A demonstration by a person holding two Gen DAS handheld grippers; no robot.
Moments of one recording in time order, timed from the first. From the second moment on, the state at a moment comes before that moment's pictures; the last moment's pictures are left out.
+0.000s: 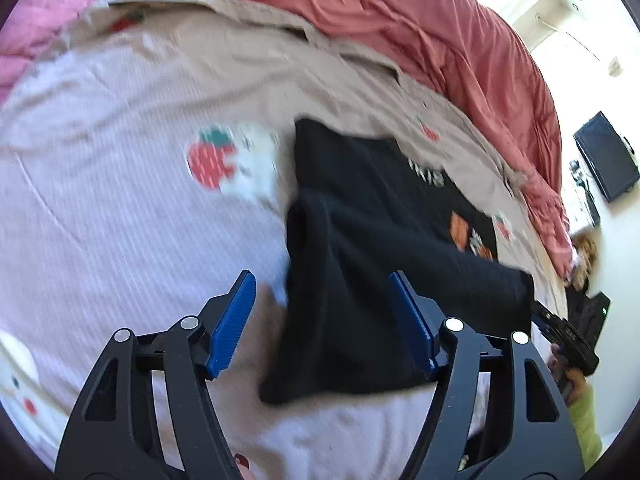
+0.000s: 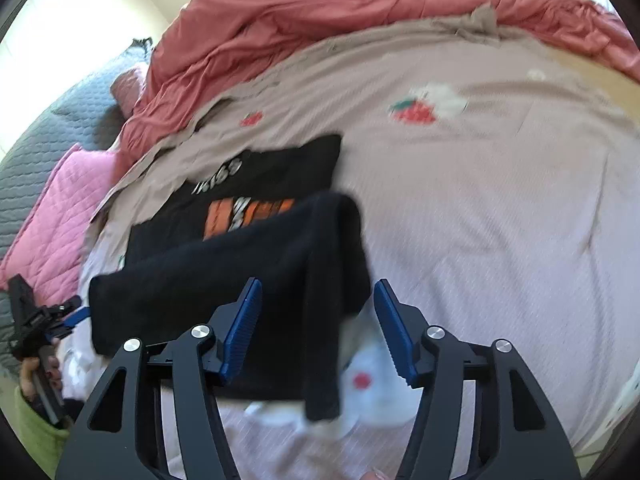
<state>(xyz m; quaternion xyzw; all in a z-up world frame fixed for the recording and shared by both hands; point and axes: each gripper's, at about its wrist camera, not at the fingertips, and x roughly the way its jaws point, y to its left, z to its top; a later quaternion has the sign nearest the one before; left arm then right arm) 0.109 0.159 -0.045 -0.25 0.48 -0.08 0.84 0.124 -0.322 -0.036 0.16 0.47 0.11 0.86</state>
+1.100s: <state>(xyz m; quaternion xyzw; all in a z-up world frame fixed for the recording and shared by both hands) 0.171 0.153 -0.033 -0.25 0.43 -0.11 0.86 0.191 -0.333 -0.014 0.25 0.41 0.18 0.86</state>
